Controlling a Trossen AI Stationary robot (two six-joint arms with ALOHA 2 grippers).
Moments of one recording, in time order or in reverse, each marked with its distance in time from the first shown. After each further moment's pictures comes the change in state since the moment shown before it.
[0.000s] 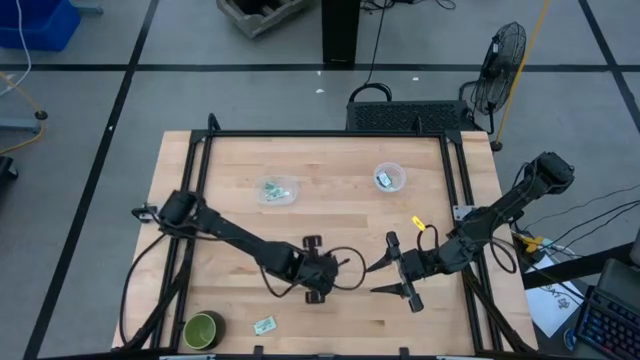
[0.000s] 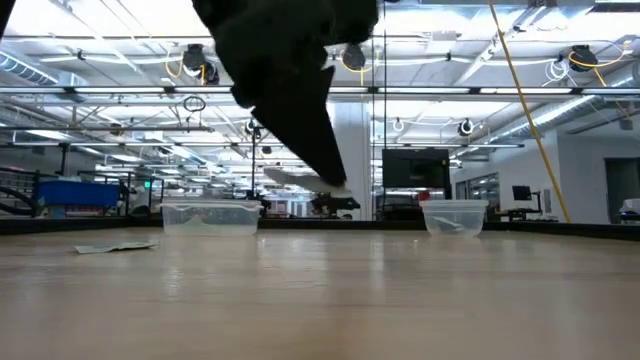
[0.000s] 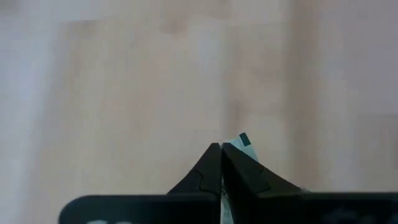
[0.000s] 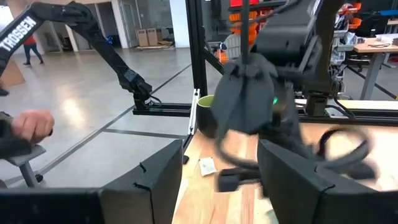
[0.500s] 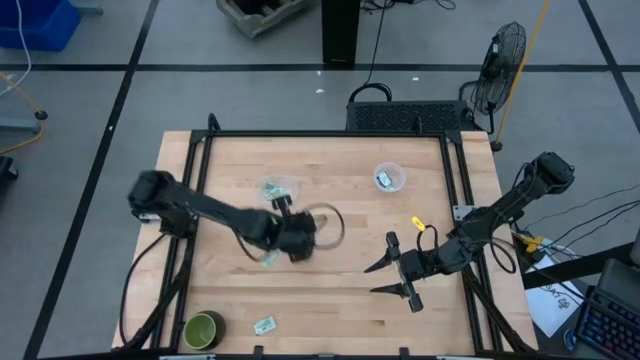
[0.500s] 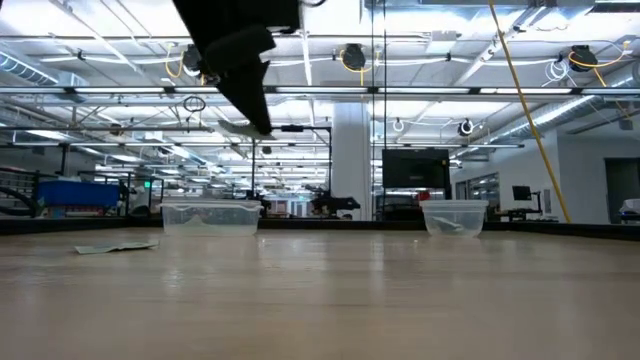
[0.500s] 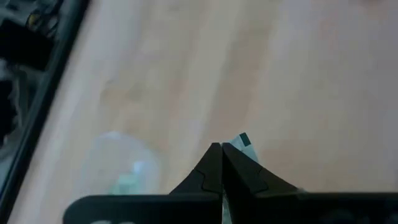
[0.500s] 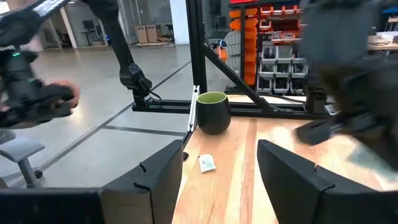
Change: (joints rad) left arm 0.130 -0.289 -0.146 -0.265 -0.224 -0.079; right arm 0.000 0.000 0.000 -0.016 0.000 0.001
